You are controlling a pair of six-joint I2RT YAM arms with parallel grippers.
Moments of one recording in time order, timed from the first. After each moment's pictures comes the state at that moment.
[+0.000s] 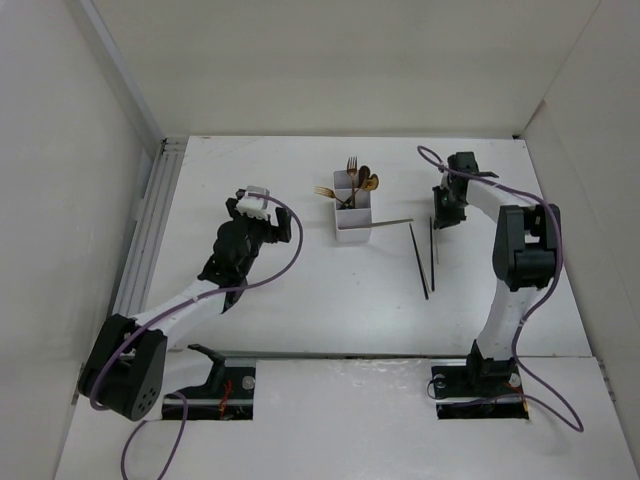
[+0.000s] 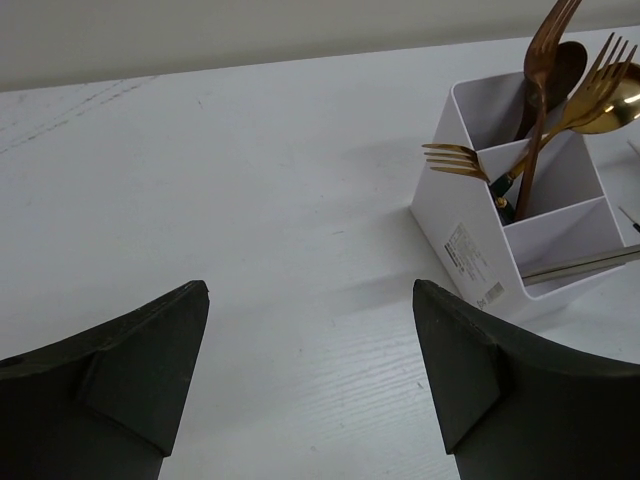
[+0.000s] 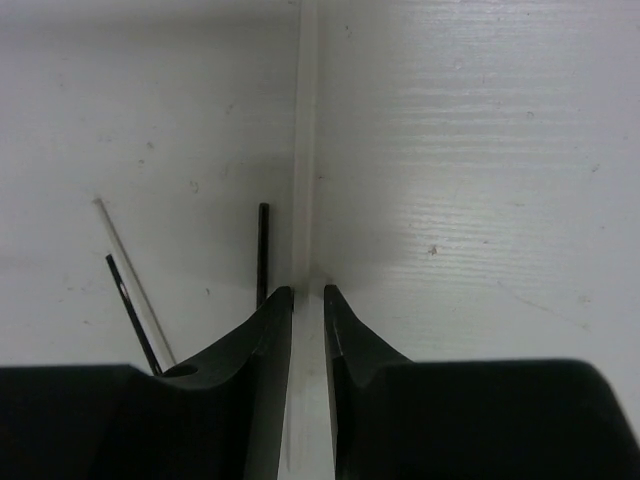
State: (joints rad) left arm -0.43 1.17 0.46 0.63 -0.12 -0.09; right arm 0.03 1.97 1.41 -0.59 -0.06 0.06
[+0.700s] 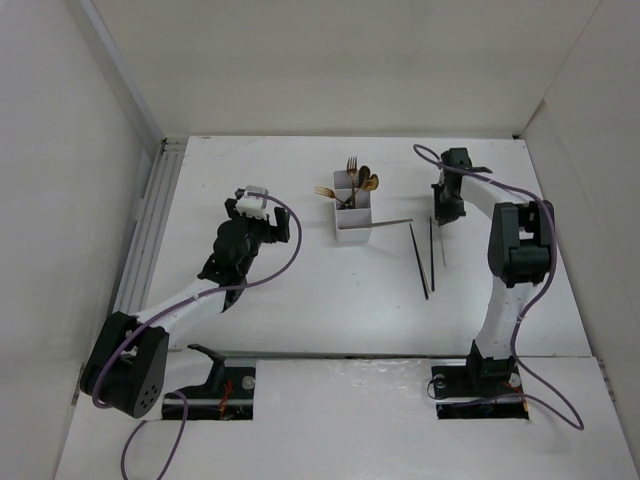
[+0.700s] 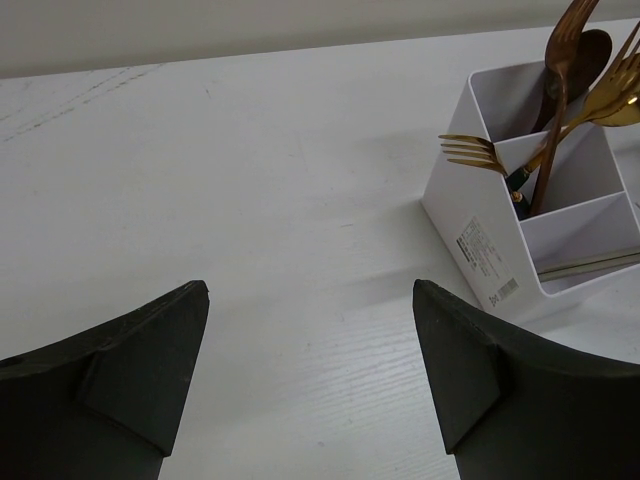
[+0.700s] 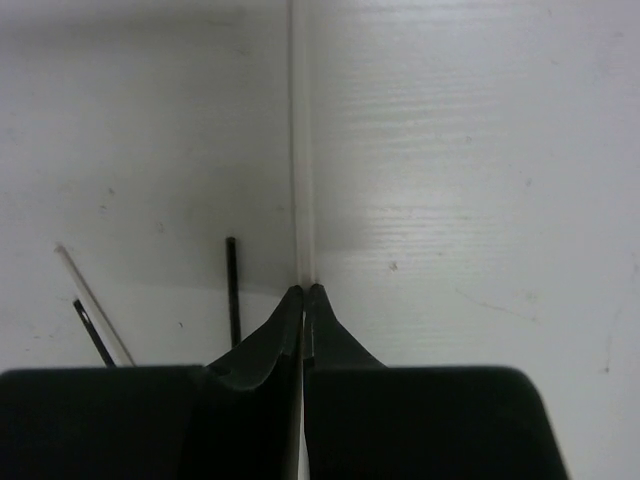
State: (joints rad) left arm -0.42 1.19 0.46 0.62 -0.12 -0.09; right arm 0.06 2.03 1.48 -0.63 0.09 0.07
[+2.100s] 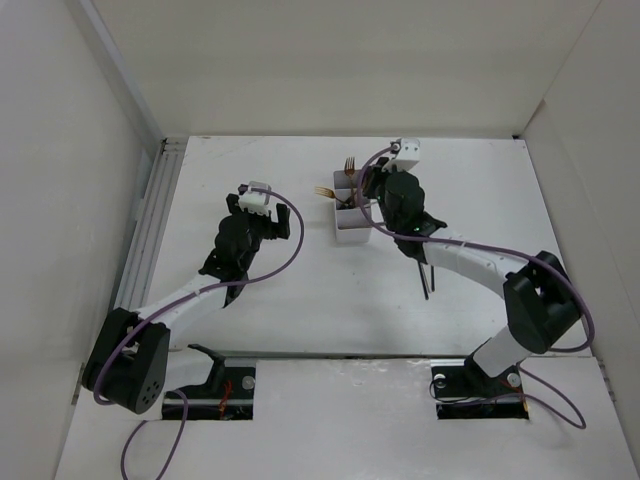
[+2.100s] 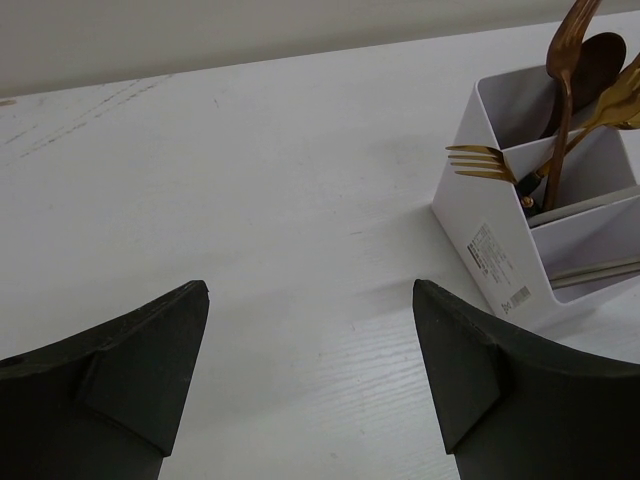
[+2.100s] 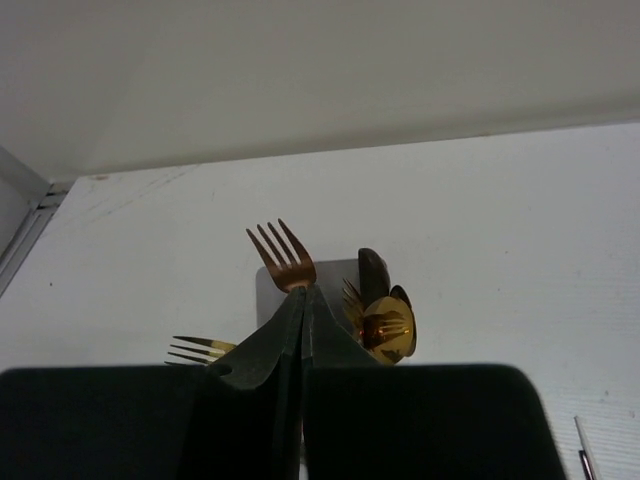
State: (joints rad) left arm -0.42 1.21 0.50 0.60 -0.13 -0.05; right arm 0.64 1.56 1.02 0.52 0.50 0.29
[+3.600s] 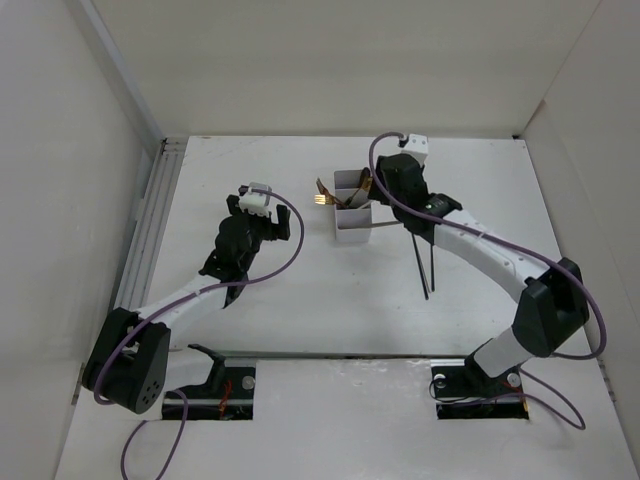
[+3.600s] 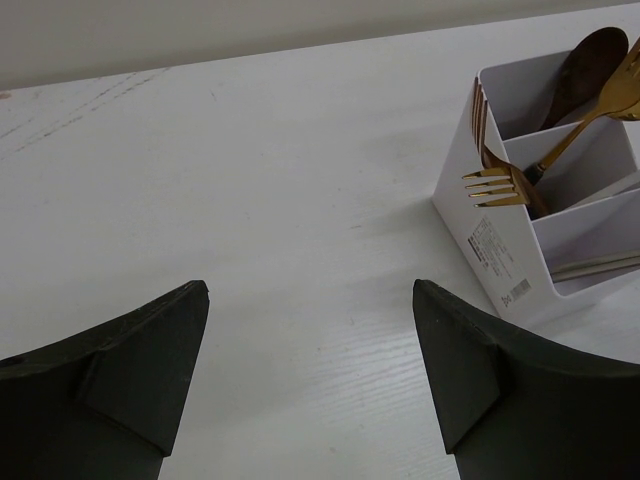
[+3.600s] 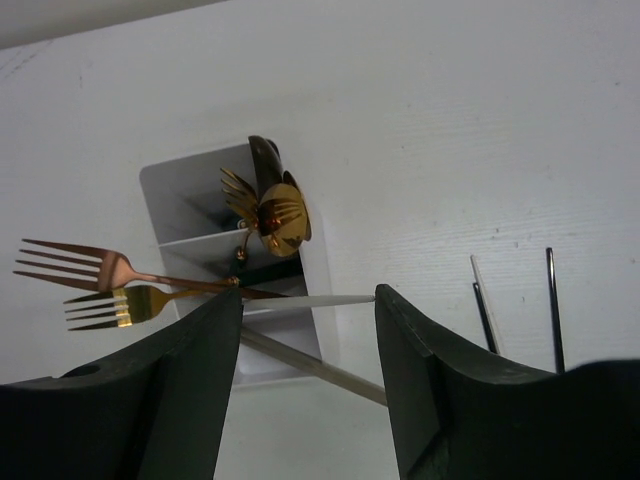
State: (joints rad) left arm -0.42 1.21 0.50 0.60 -0.13 -0.05; right arm 0.60 1.55 1.28 -0.22 0.53 0.49
